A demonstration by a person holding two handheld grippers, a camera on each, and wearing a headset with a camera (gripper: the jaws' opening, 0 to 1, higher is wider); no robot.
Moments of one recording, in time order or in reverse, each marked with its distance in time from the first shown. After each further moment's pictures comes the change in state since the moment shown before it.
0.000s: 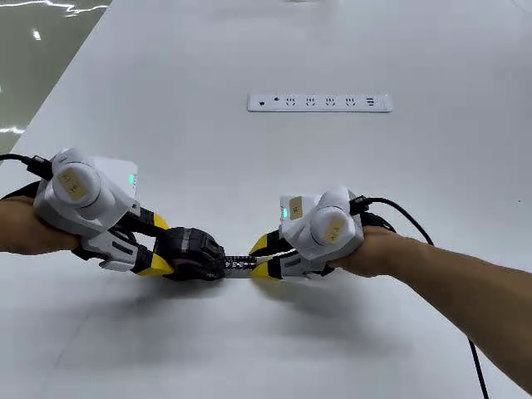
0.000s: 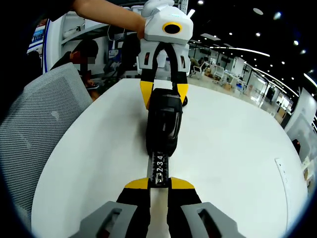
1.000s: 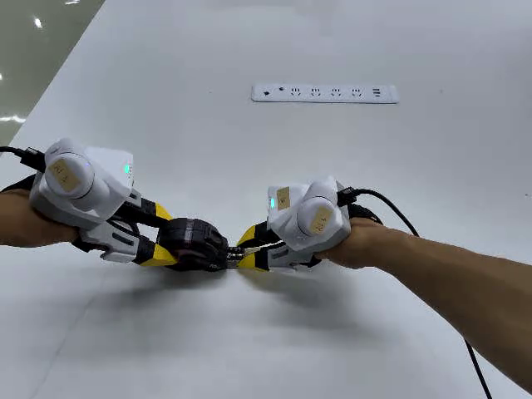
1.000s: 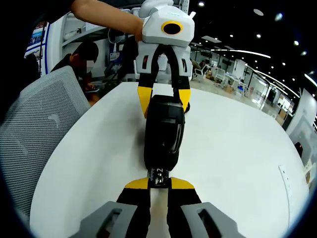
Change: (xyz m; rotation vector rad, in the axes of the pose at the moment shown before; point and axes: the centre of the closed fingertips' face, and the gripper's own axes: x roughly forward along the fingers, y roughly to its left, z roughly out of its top) left arm -0.001 -0.001 0.002 -0.005 -0.047 0.002; right arm 0.019 -0.003 0.016 -0.004 -0.028 0.013
